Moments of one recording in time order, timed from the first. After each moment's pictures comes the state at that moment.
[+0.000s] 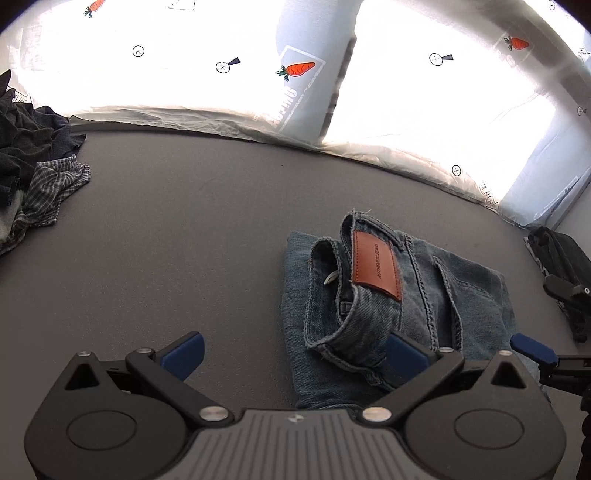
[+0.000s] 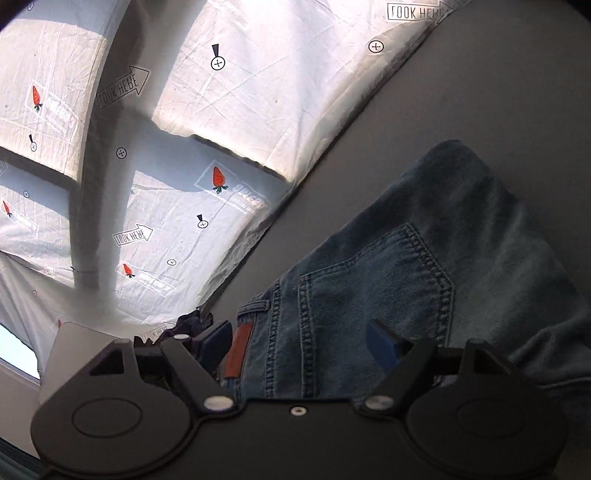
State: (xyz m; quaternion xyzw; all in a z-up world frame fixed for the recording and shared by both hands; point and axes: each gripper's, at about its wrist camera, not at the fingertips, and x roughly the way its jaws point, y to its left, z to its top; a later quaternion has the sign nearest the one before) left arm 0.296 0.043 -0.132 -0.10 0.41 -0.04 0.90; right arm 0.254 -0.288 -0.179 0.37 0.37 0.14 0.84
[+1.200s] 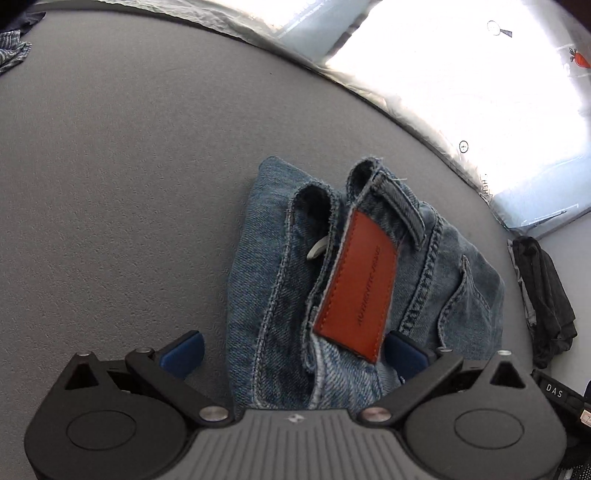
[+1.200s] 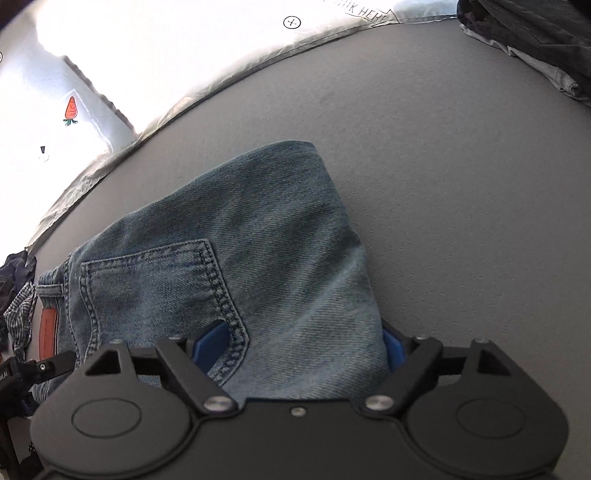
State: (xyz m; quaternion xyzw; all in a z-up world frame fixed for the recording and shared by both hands) left arm 0.385 0.054 -0.216 -0.24 0.51 -0.10 0.82; right arm 0.326 -0.344 -0.244 0.21 0.50 0.02 0.84
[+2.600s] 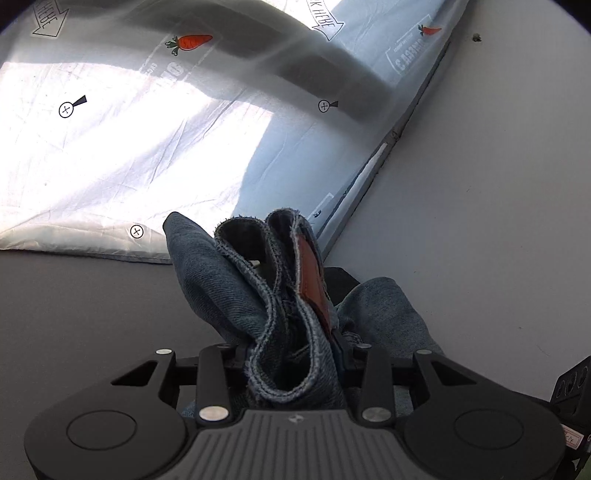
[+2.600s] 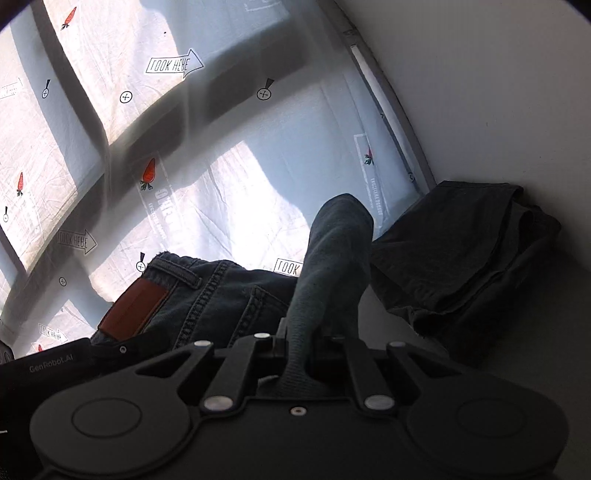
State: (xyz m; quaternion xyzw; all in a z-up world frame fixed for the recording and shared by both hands) left arm 0.362 -0.357 -0.032 -0.12 0.30 -0.32 0.89; right arm 0.221 -0.632 -0.083 0.30 0.20 0.00 0.93
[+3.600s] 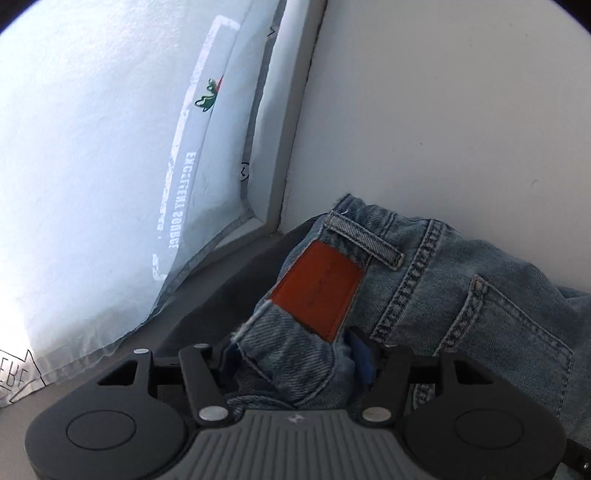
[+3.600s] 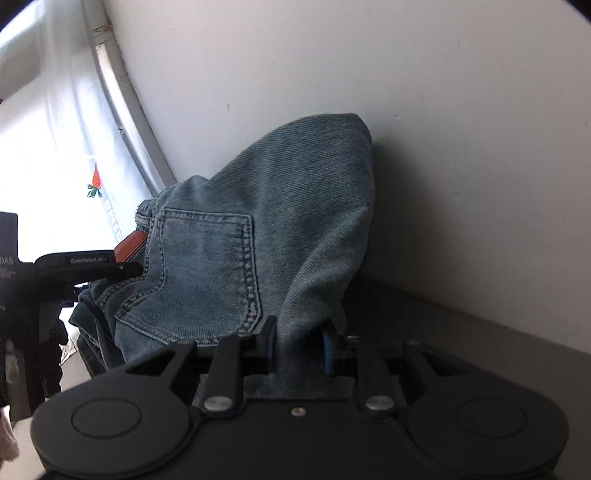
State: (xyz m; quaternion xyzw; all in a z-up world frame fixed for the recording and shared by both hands) left arm 0.652 -0.656 -0.214 0.04 0.38 -0.42 0.82; right arm 0.324 -0.773 -0.196 0.29 0.24 -0.34 0.86
